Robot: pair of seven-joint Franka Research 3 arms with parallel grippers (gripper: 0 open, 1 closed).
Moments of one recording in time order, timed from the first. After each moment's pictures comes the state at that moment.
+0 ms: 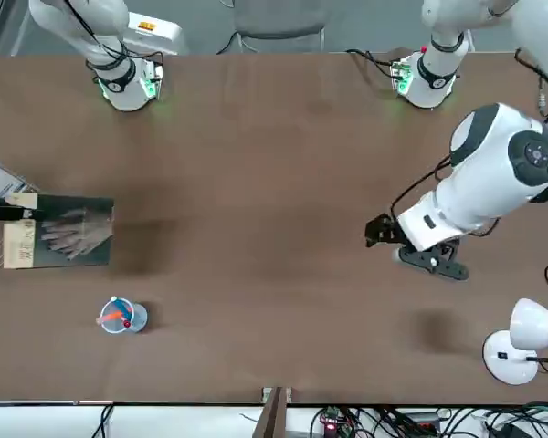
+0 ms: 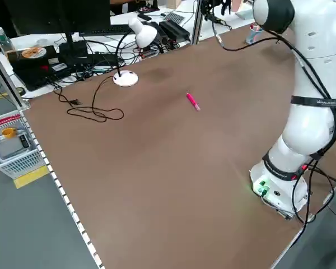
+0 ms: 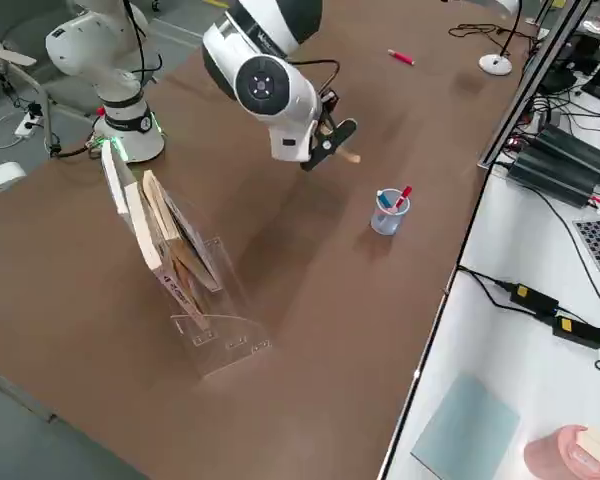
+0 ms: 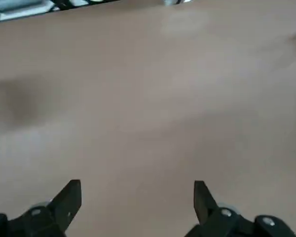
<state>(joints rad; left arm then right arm) 0.07 0.47 -0.57 -1.35 0.10 1.92 -0.17 -0.11 0.30 -0.27 -1.63 0.78 1.48 -0.01</state>
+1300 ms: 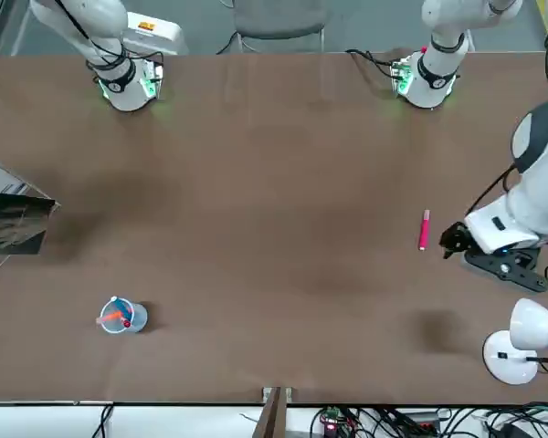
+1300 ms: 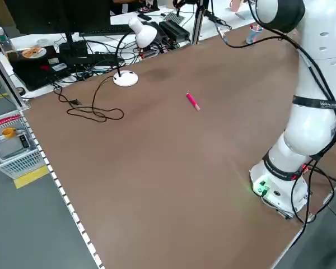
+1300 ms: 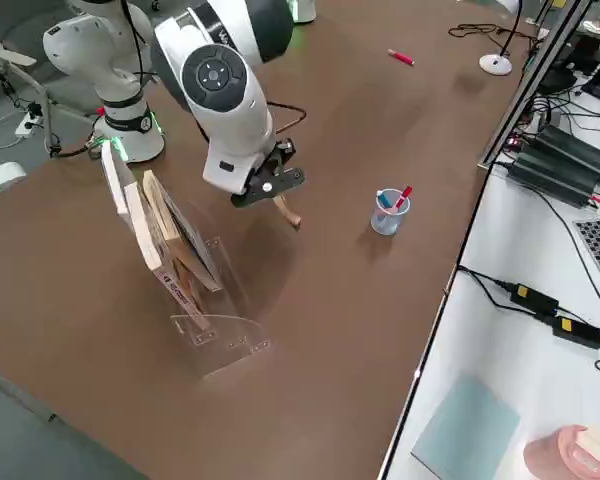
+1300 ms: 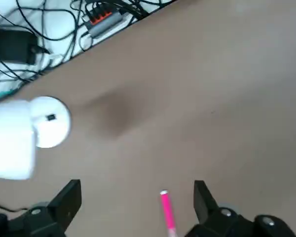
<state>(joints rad) 0.12 0.41 -0.41 -1.35 0.22 1.89 0.23 -0.24 0.35 -0.27 -1.52 0.44 1.48 0.15</state>
